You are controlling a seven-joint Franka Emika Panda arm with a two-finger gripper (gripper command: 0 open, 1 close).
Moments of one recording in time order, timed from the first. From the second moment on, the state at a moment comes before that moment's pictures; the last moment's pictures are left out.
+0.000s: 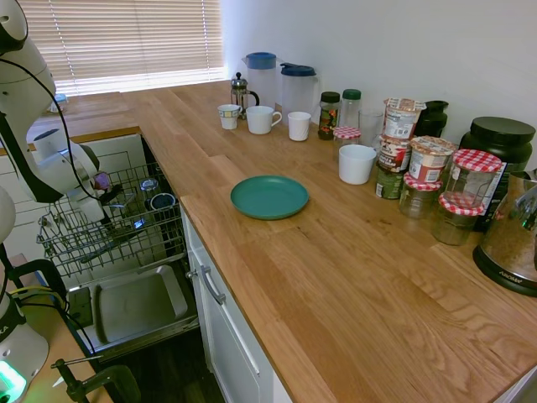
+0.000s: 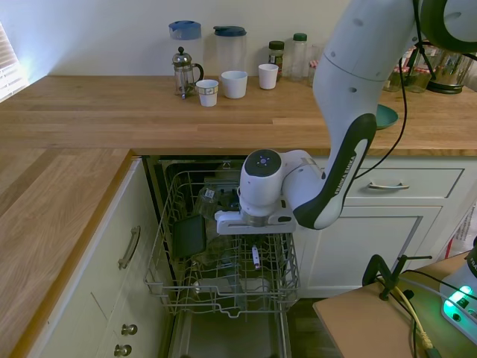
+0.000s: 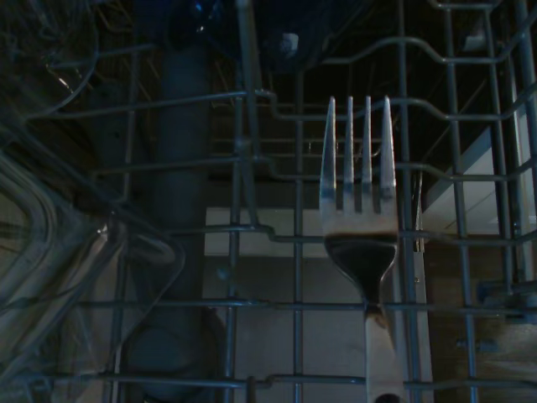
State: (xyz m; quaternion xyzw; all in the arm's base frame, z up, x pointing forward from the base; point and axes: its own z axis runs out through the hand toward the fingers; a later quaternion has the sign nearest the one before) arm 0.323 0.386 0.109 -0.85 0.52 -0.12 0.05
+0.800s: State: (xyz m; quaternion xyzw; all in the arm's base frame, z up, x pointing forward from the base) arm 0.308 0.371 0.196 -0.84 0.52 -0.16 0.07
